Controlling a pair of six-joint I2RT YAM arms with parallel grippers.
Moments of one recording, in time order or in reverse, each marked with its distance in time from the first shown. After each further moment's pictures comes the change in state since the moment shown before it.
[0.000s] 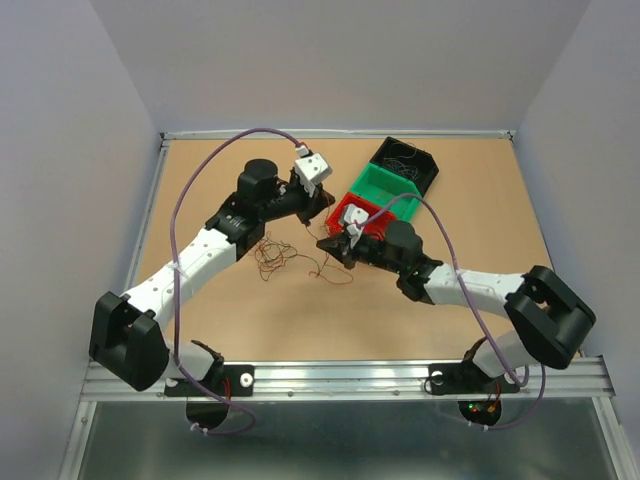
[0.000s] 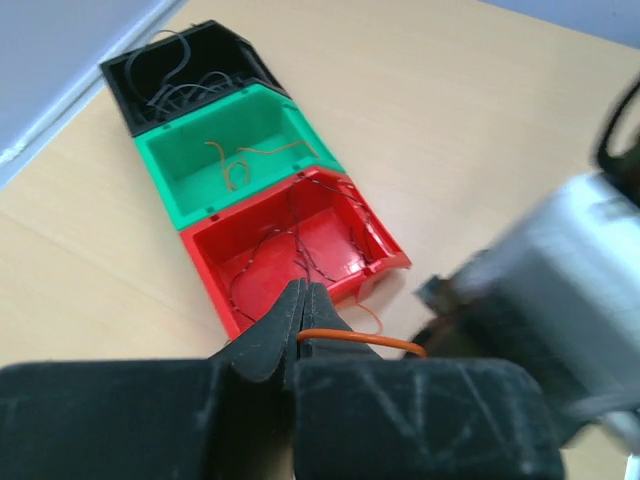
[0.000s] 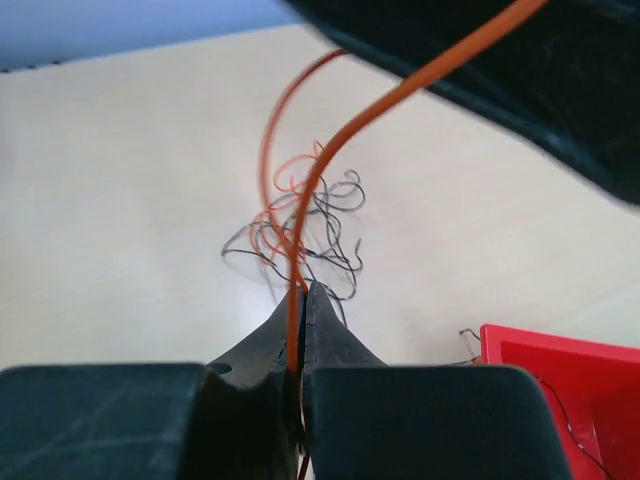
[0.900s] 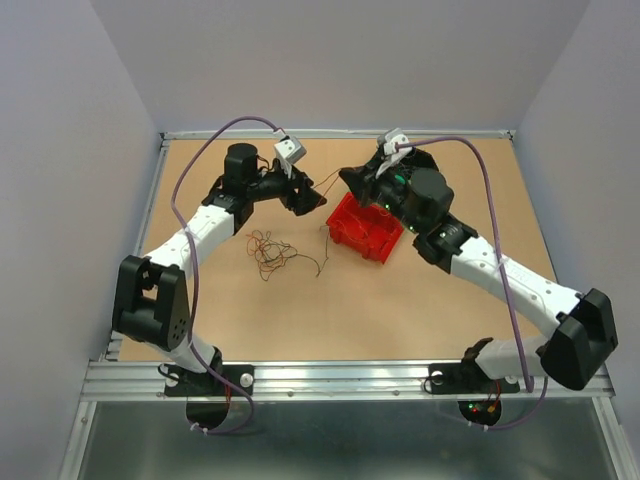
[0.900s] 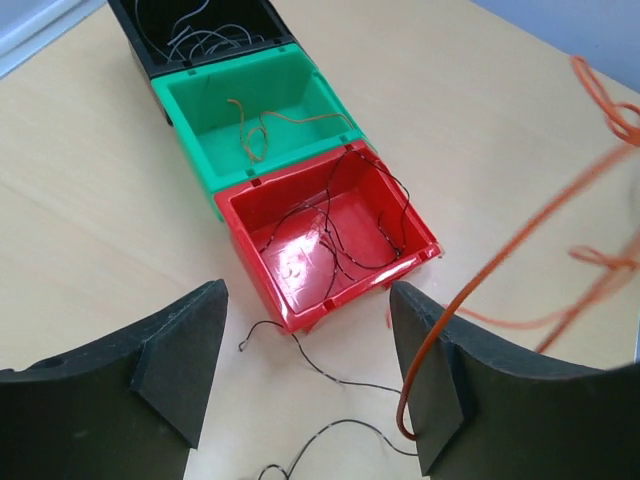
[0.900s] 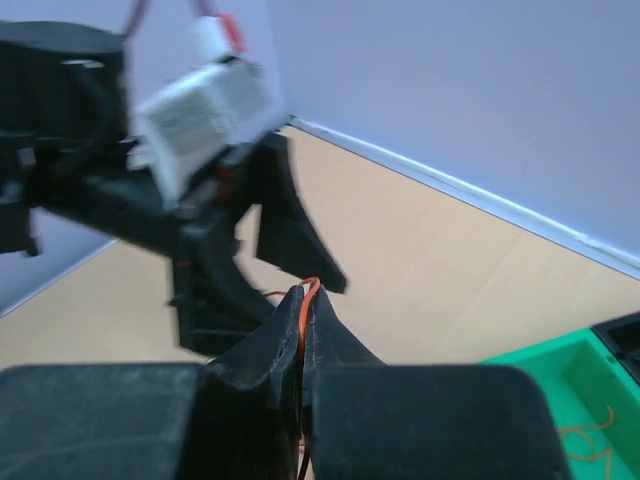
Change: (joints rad) left arm 0.255 0.240 0.067 0.093 0.302 -0.093; right arm -0.063 -0.223 0.351 -0.391 0.363 0.208
